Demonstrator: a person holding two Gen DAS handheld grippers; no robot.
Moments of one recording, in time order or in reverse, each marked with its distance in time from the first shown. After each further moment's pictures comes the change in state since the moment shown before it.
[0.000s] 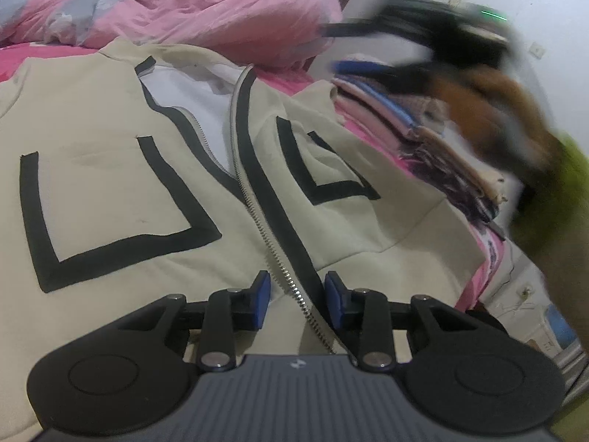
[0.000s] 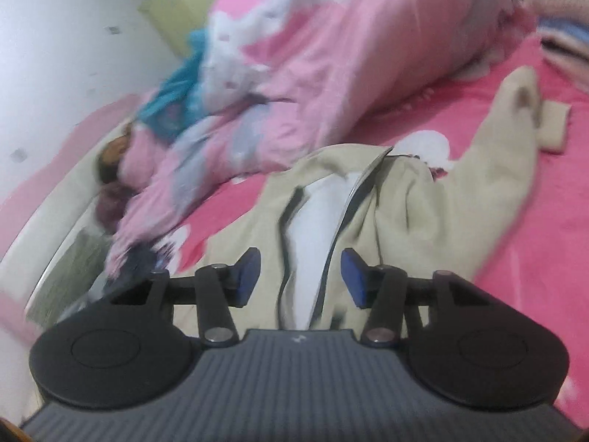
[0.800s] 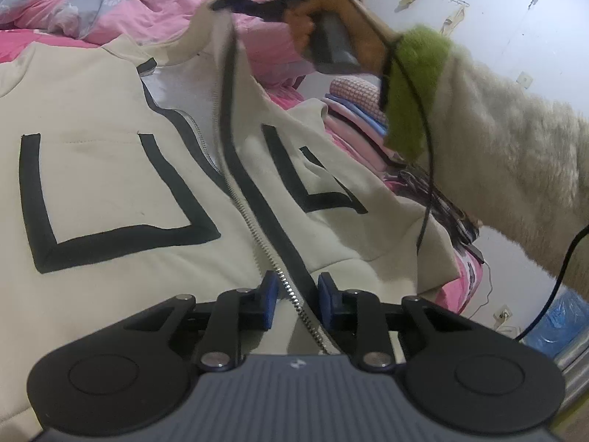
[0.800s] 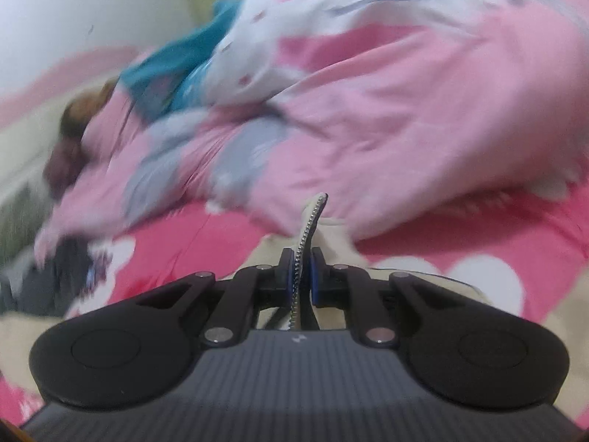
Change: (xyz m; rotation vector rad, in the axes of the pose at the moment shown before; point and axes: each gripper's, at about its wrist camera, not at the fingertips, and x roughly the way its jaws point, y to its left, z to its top) left arm -0.003 0.011 -0.008 -0.062 -0.065 -0.075; right arm 0.157 0.099 0.060 -0.389 -0.003 -0.087
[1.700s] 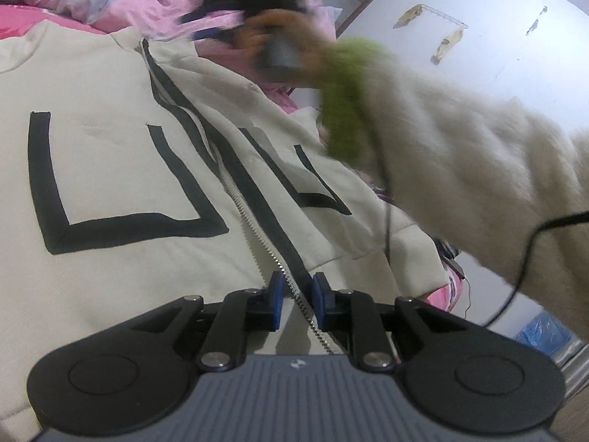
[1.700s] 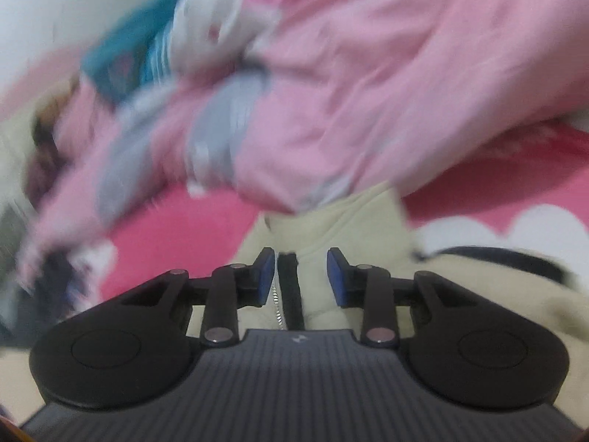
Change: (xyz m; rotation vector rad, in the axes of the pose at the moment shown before) left arm -0.012 0.014 -0.011 -0.059 -0.032 -0.075; right arm 0.057 -0.022 -0.005 0.210 0.055 0.019
